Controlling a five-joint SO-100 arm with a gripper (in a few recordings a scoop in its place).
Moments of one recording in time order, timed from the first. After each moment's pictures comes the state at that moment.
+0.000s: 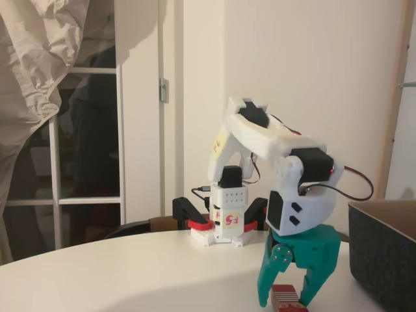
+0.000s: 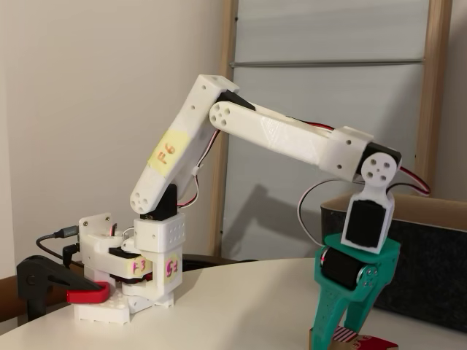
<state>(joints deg) -10.1 59.6 75.8 84.6 -25.5</state>
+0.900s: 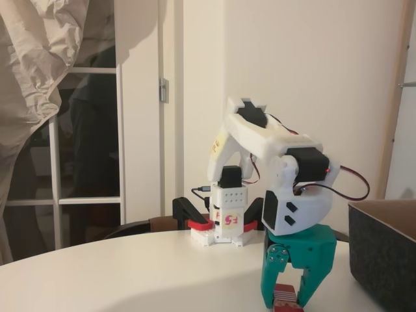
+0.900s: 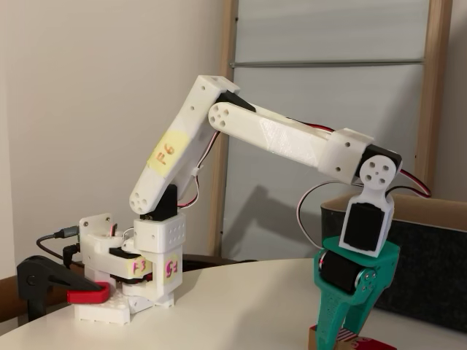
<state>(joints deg) -8.8 59.6 75.8 84.6 -24.3</state>
